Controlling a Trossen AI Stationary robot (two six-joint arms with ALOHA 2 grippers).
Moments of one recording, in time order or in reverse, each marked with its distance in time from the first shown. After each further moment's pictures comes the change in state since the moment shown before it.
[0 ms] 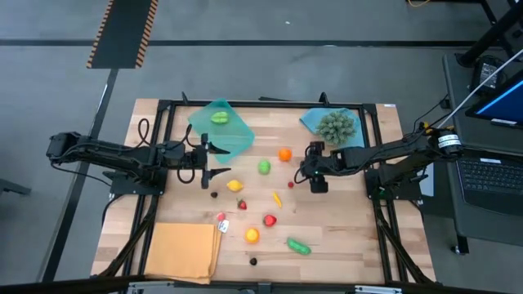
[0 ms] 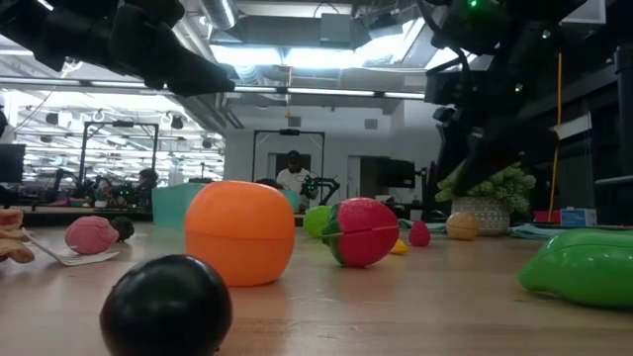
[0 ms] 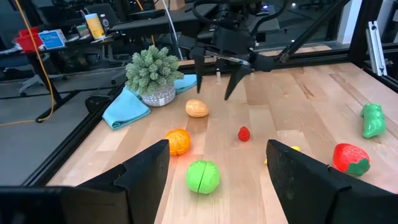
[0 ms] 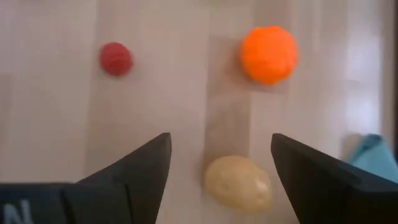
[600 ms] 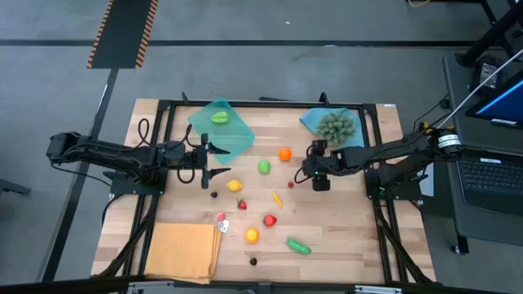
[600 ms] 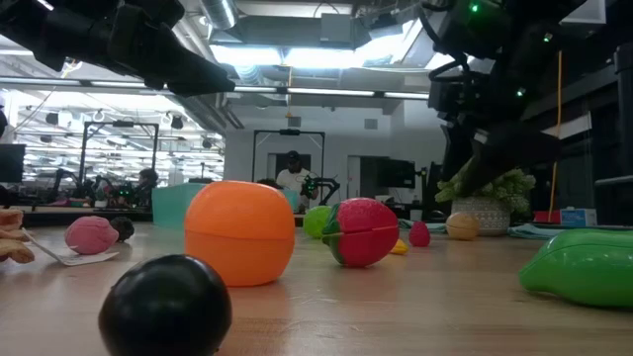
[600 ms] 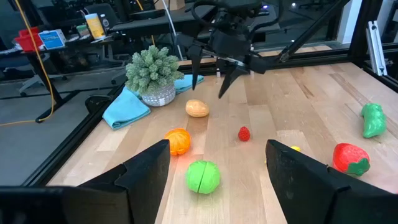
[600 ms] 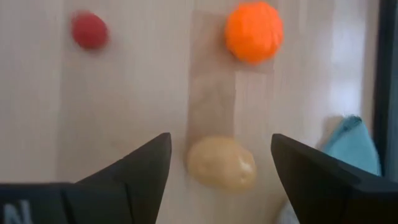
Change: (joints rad) left arm 0.000 0.000 0.000 0.000 0.000 0.001; right arm -0.006 0.000 0.000 -0.072 0.061 -0.021
